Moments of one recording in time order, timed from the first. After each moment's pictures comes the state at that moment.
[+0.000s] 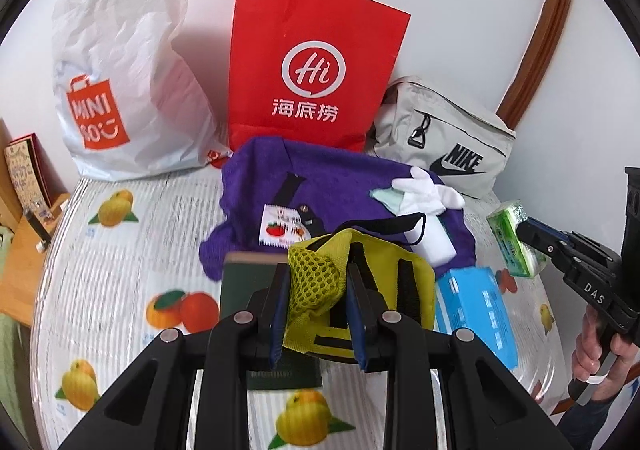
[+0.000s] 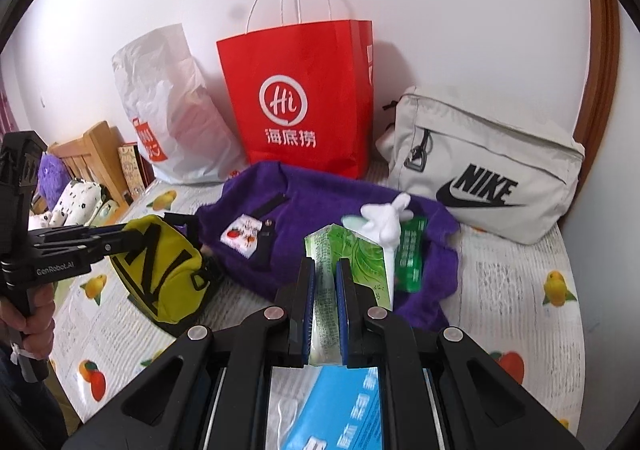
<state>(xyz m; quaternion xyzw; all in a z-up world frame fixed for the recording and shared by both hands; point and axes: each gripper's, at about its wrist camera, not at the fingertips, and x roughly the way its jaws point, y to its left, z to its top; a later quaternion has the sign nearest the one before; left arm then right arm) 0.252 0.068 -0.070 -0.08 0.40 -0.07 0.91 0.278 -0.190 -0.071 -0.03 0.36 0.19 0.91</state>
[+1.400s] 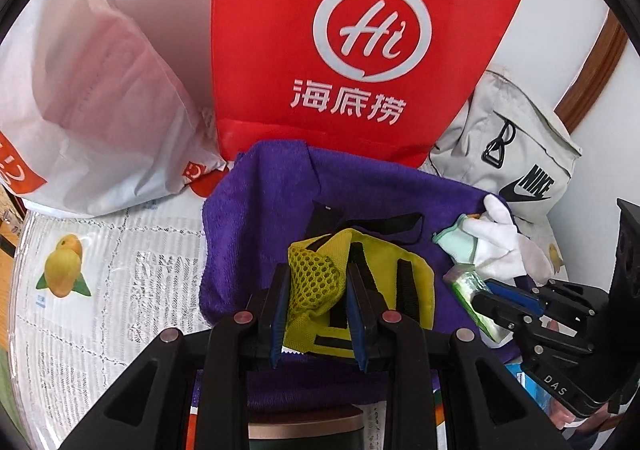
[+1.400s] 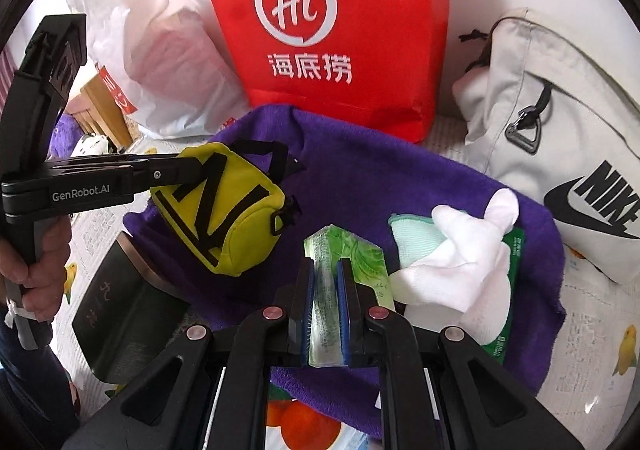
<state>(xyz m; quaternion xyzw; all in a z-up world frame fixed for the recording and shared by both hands) 0.398 0.074 -0.129 -0.09 0.47 -0.06 0.88 0.400 -0.123 -0.167 -0.06 0.46 0.26 0.85</state>
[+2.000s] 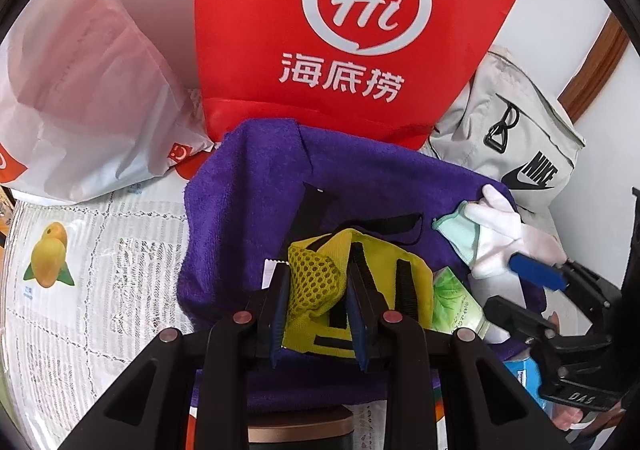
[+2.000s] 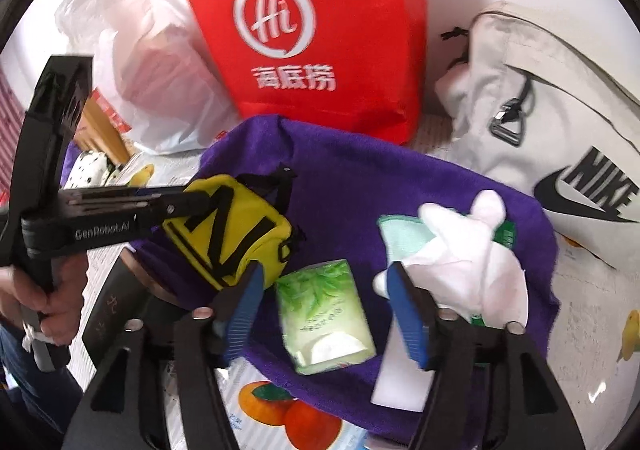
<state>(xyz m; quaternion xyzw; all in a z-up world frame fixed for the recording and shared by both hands) 0.404 0.060 -0.140 -0.09 0.49 -0.06 0.87 0.403 -0.138 -0.158 -0.02 0.46 0.23 0.86</state>
